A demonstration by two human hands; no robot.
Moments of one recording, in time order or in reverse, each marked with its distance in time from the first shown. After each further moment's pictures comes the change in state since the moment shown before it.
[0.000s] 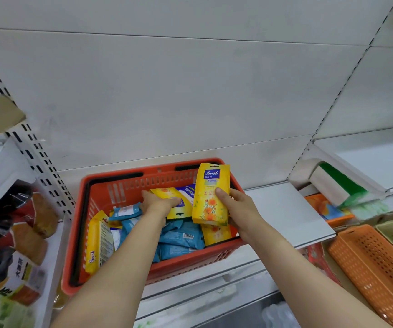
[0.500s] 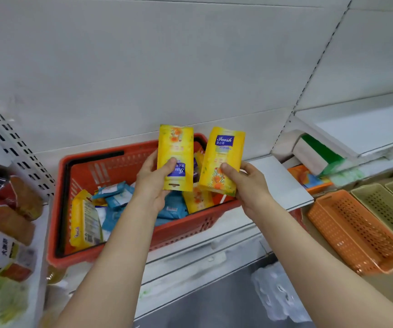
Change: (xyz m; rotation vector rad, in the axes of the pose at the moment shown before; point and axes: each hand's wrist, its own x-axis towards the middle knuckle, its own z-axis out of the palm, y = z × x) left_hand -0.087 0.018 0.004 -0.687 -0.419 0.180; right_hand -0.034 -0.004 -0.051 0.176 0.178 -0.095
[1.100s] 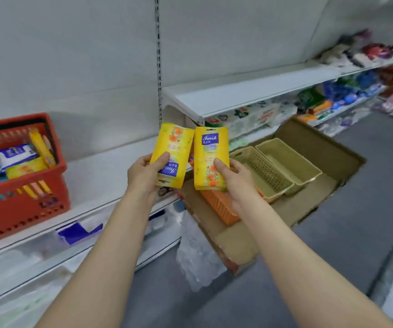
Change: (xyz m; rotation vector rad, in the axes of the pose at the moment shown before) left_hand -0.153 -0.237 0.310 0.171 -0.089 -0.064; right_hand -0.077 -0.013 -0.410 0.119 0.221 -0.053
